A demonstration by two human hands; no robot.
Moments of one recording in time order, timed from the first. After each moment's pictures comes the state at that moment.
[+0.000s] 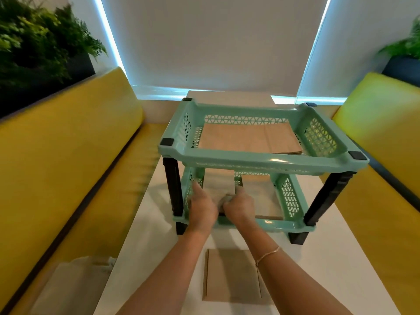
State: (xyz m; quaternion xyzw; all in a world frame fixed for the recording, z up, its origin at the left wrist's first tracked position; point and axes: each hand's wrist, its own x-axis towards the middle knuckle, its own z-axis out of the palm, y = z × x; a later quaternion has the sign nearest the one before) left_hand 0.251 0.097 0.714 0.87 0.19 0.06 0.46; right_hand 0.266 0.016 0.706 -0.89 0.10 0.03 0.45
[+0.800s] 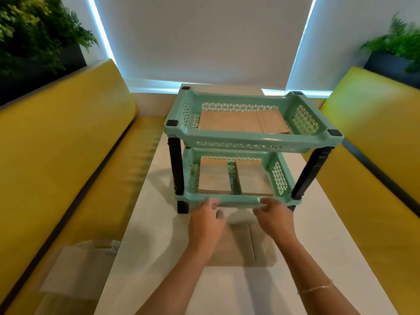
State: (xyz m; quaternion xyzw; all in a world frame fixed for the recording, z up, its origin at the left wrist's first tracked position) left_hand 0.170 0.097 0.686 0.92 0.07 0.07 0.38; right_hand 0.180 -0.053 0.706 -0.91 0.16 0.01 0.37
